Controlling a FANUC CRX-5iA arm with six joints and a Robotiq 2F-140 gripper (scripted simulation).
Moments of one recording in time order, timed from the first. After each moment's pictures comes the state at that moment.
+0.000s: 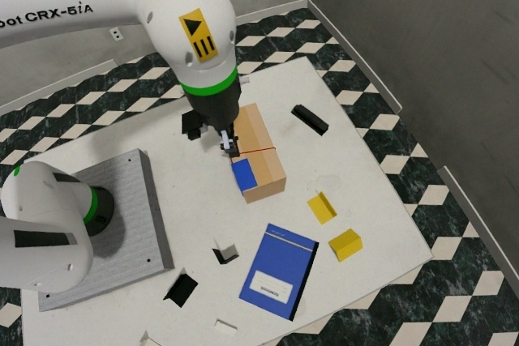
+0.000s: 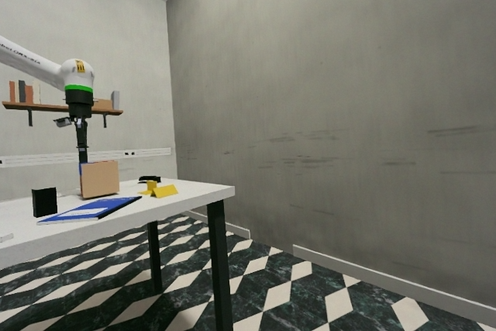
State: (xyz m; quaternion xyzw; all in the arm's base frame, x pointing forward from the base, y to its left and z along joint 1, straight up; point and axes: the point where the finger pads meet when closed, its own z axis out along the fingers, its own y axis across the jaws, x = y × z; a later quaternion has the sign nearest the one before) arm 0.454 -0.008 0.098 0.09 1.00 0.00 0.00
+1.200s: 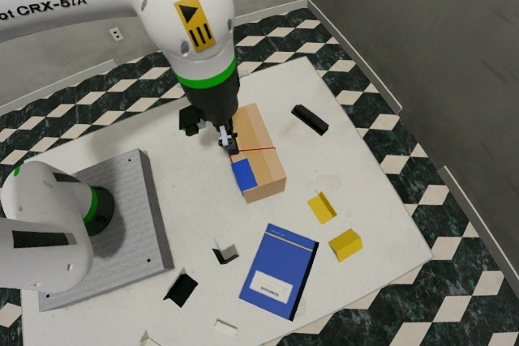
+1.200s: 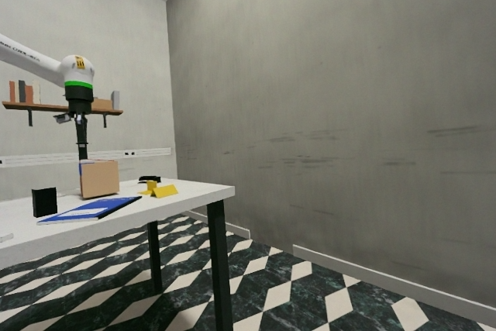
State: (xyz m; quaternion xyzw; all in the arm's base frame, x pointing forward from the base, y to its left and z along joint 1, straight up) arm 0.454 -0.008 0.114 0.09 1.00 0.00 0.00
